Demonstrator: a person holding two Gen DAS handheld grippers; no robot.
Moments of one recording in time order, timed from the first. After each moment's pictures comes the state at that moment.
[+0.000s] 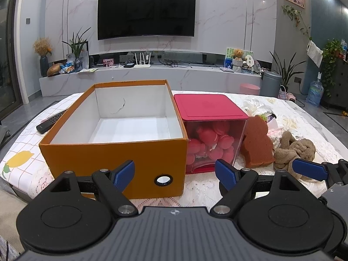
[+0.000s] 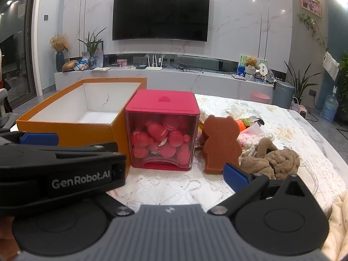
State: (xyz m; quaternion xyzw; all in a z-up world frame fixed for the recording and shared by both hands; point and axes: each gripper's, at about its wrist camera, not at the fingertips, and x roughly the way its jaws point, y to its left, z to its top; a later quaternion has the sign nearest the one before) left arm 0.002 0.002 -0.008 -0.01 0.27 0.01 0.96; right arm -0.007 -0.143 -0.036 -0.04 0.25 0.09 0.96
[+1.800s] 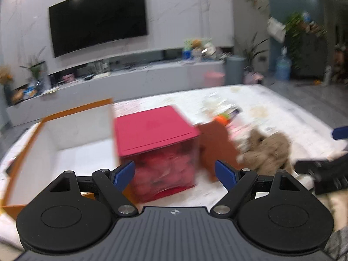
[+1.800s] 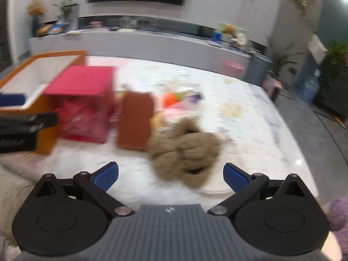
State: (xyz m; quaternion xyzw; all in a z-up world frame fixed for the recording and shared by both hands) left arm 0.050 -0.062 0.001 0.07 0.27 -0.10 0.96; right arm 0.032 -0.271 0.003 -0.08 0.36 0.01 0.93
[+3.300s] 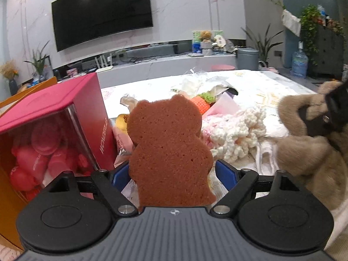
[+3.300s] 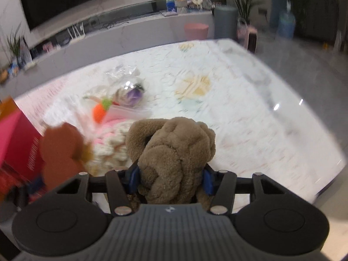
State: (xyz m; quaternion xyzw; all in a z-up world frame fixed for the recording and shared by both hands) left arm 0.124 -0.165 -0.087 0.07 0.28 -0.02 0.96; right arm 0.152 -0.370 -0.042 0.07 0.41 -0.05 0.91
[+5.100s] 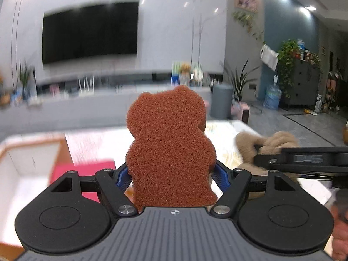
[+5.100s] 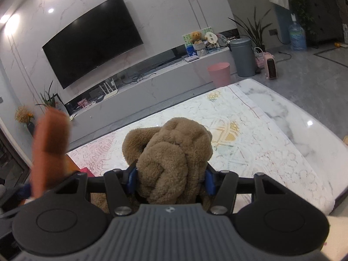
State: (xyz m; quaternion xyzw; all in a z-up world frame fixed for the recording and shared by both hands) left arm 0.125 -0.160 0.033 0.00 0.24 -0.11 0.96; right arm 0.098 -0.379 0.027 0.20 0.28 0.02 0.94
